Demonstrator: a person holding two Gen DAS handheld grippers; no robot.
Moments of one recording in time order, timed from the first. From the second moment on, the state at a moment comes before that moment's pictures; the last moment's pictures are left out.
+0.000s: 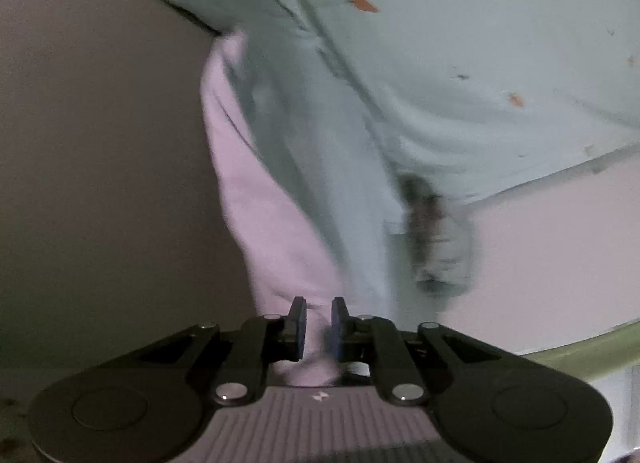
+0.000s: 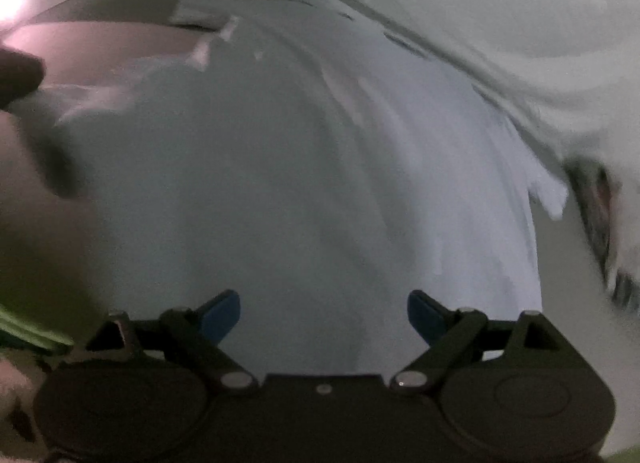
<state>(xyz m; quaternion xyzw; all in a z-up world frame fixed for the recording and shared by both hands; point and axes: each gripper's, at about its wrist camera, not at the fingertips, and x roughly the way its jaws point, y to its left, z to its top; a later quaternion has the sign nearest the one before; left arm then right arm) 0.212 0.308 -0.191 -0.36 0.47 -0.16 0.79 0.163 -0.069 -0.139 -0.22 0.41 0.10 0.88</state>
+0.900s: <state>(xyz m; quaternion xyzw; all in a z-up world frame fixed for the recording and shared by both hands) 0.283 0.397 -0.228 -0.29 0.54 -0.14 0.77 0.140 -0.017 -0.087 0.16 0.34 0.24 0.90</state>
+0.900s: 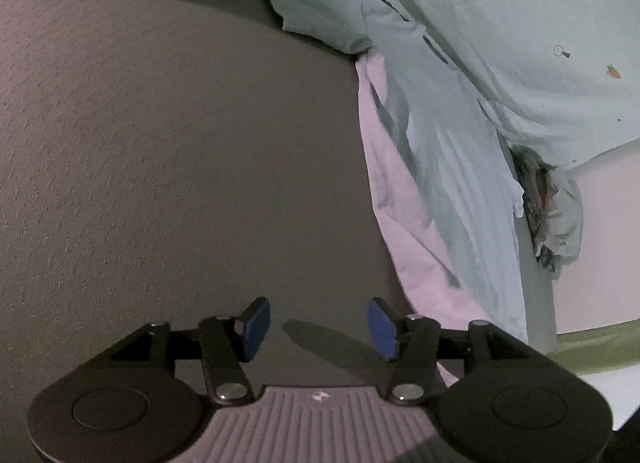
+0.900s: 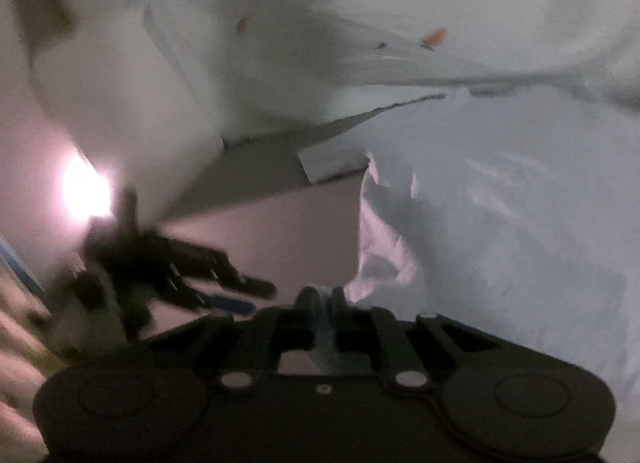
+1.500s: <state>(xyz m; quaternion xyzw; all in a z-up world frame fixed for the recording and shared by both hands) 0.283 0.405 -0.225 -0.28 0.54 -0.13 0.79 0.146 0.089 -0.131 -0.16 0.42 0.23 0.86</state>
